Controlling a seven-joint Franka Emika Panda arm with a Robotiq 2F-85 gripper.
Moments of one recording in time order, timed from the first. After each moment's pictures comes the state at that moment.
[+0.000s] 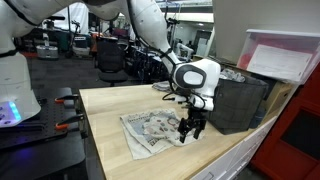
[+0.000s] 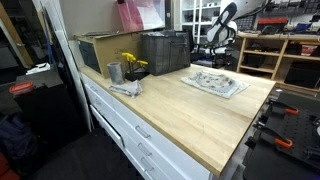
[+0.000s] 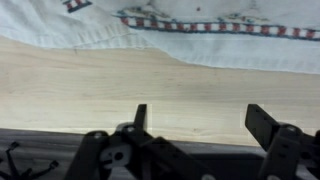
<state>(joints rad) -0.37 0.91 -0.30 -1.45 0.03 2.30 1.03</state>
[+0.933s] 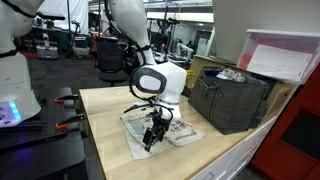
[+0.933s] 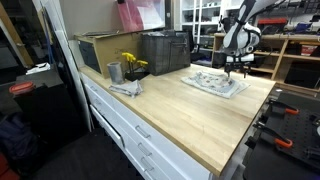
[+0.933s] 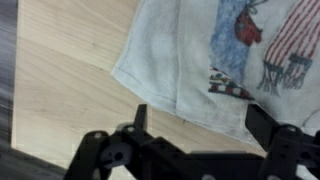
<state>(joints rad) -0.34 0.64 -0.32 -2.08 0.14 2.63 0.51</state>
